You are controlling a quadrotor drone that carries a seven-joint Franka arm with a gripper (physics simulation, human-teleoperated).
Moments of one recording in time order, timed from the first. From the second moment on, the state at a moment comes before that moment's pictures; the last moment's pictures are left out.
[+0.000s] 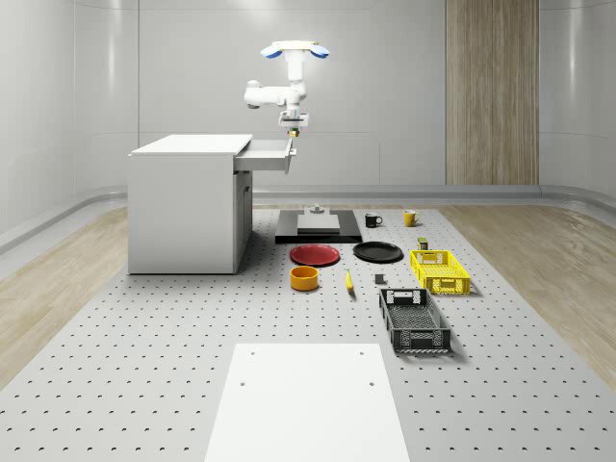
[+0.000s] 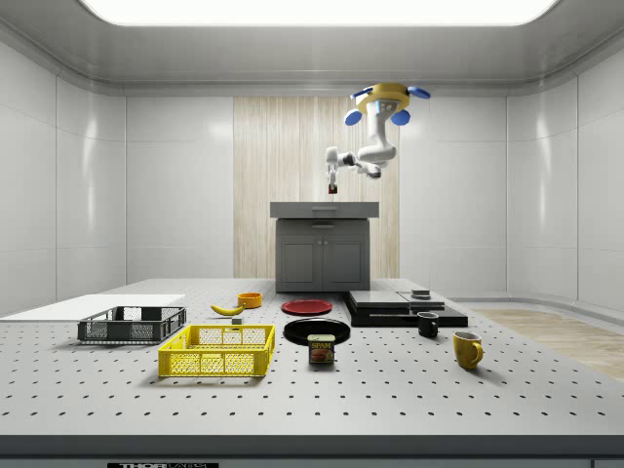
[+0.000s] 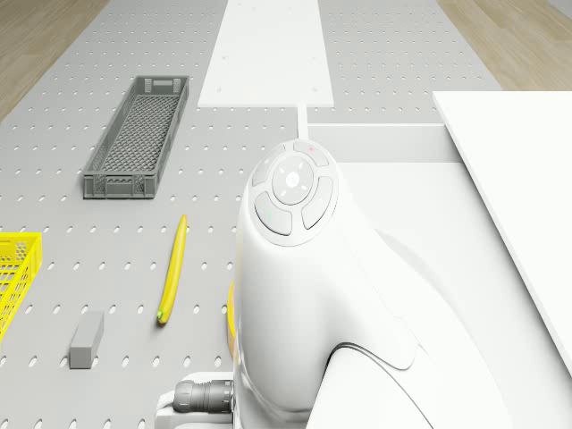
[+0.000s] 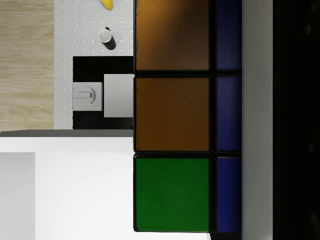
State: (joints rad) arm -1.16 -1.58 1.44 -2.88 -1.69 1.62 1.68
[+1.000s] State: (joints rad) arm -1.16 -1.59 1.44 -2.88 -1.69 1.62 1.68
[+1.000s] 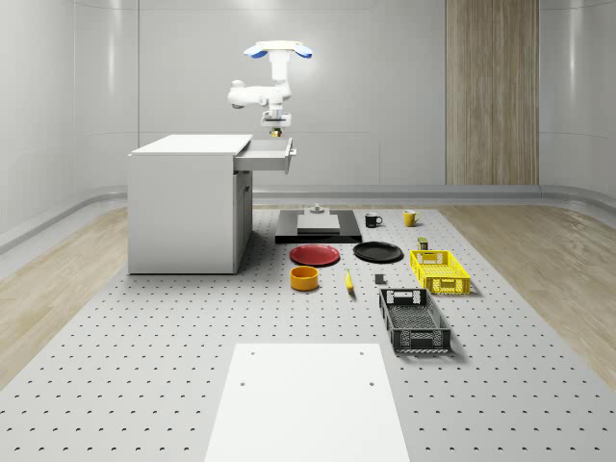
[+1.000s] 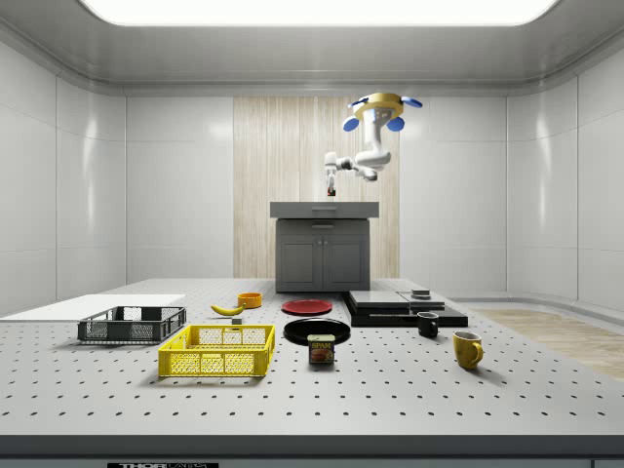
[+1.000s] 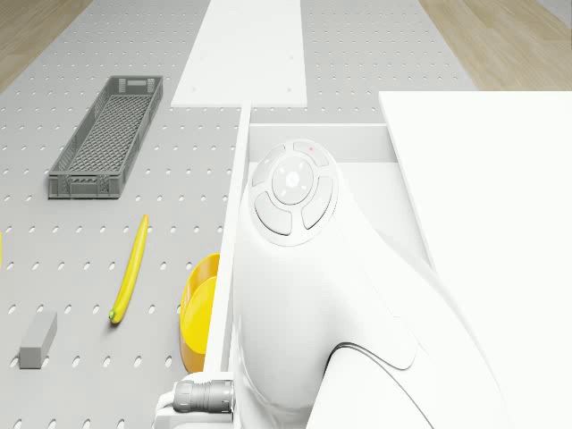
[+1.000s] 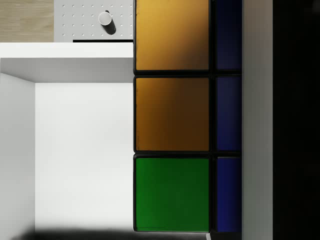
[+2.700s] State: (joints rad) arm -1.22 -1.56 1.09 -2.78 -2.03 1.73 1.68
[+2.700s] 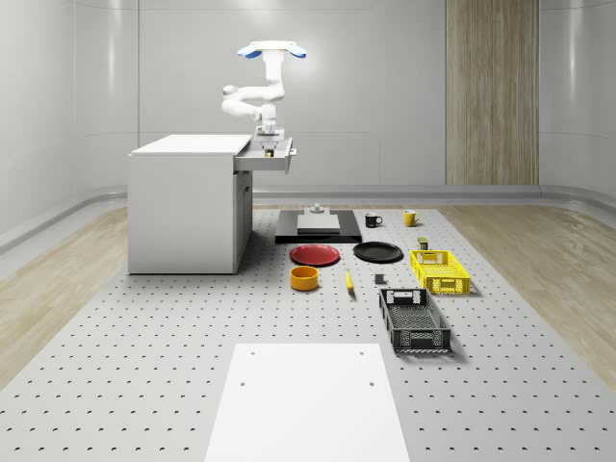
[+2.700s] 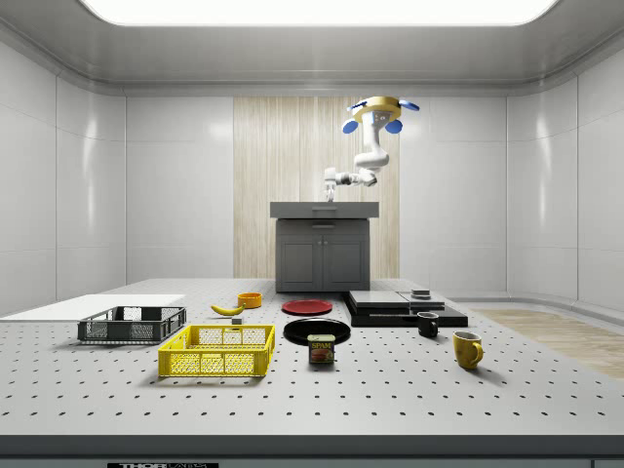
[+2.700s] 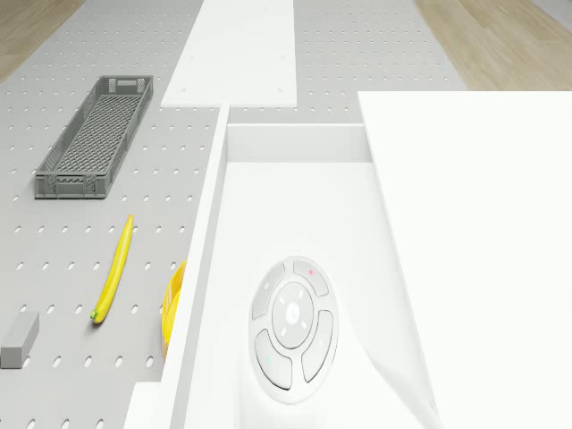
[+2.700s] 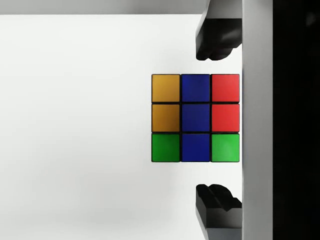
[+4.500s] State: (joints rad) arm -1.18 -1.53 1.18 -2.82 -1.96 1.65 1.67
